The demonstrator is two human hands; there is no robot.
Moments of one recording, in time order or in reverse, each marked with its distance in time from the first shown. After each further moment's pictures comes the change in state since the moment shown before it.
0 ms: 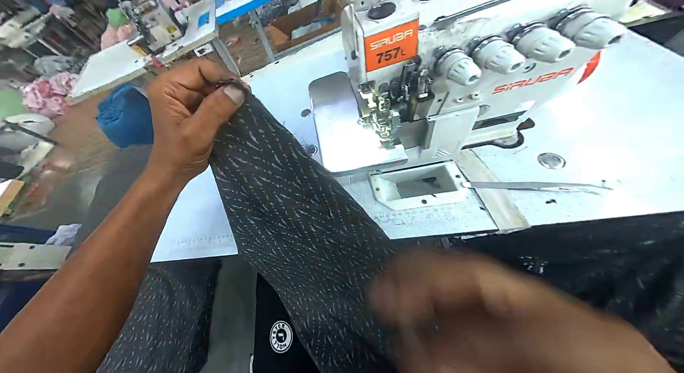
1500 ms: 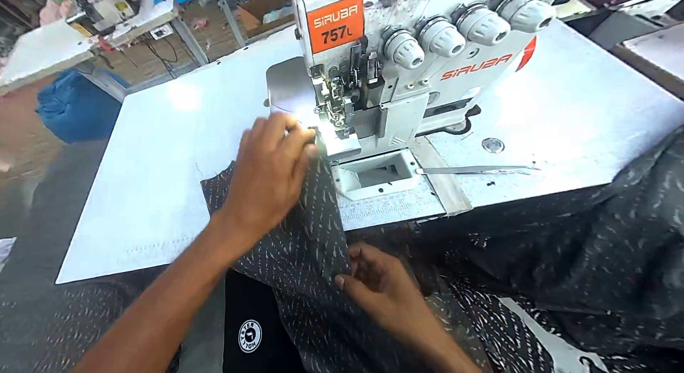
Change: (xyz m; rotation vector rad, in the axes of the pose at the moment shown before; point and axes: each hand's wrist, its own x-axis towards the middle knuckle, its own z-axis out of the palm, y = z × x) left_hand -0.035 -0.003 0.152 0.720 -0.201 -0.116; right_hand -0.092 0.113 -0.037 -0.064 0.181 0.617
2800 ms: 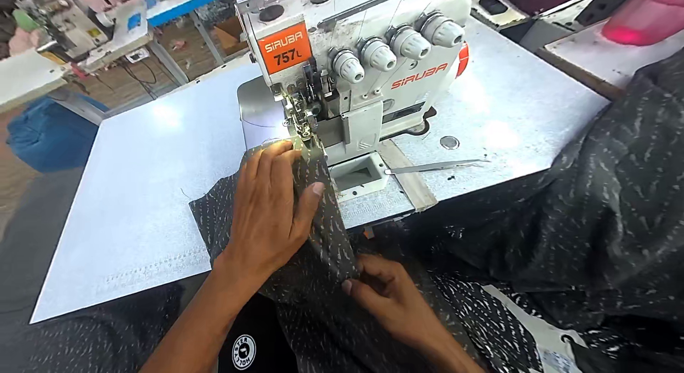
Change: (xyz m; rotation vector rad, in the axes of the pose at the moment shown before) left_hand -0.016 0.045 0.014 -0.014 0.014 -0.056; right_hand -0.017 0.009 -0.024 -0.111 0.085 -0.136
